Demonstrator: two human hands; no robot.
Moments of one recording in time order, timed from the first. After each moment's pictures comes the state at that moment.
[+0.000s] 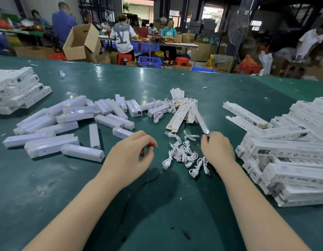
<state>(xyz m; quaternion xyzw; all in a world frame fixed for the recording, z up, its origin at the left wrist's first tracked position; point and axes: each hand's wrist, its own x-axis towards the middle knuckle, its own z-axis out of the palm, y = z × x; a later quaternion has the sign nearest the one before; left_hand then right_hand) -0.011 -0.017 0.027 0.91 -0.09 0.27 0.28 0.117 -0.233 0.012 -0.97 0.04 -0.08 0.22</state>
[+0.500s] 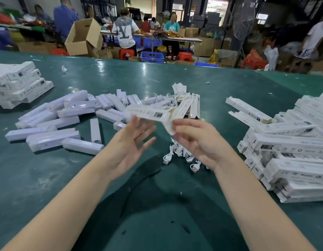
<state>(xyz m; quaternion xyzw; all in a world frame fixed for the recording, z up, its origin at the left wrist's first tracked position) -0.004 -0.017 0.040 0.49 0.01 0.02 0.87 0.055 -0.194 0.063 -0.55 -0.14 0.20 0.80</state>
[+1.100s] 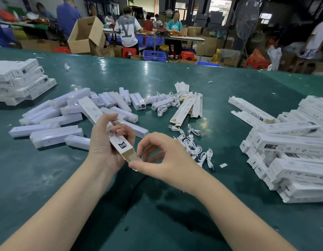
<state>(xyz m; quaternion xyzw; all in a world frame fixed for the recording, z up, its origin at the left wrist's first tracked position) -0.004 -0.003 0.045 0.16 0.15 0.15 0.96 -0.005 -0.158 0.051 -0.76 -0.37 0.09 0.52</state>
